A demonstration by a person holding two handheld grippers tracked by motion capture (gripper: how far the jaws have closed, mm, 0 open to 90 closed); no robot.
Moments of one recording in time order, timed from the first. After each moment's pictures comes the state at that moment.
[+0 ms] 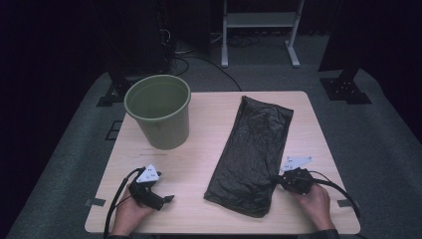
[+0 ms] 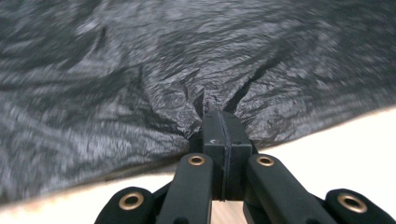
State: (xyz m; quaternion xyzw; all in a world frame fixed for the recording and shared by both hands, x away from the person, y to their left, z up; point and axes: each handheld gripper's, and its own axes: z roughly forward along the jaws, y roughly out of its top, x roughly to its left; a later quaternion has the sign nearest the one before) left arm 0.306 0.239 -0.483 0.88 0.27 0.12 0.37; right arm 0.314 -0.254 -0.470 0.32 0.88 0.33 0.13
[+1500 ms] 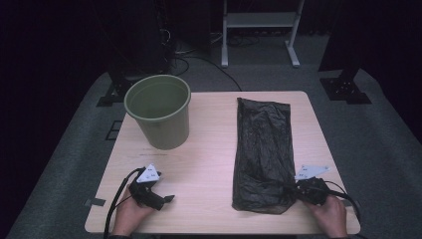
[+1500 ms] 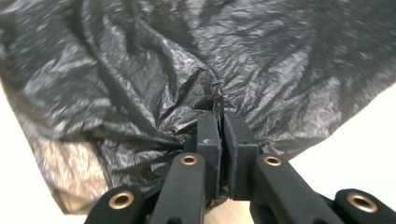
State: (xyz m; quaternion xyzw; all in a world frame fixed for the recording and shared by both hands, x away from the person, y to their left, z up) left arm 0.306 0.238 -0.483 0.88 0.27 0.12 0.37; right arm 0.282 -0.284 -0.466 0.35 0.87 0.31 0.14
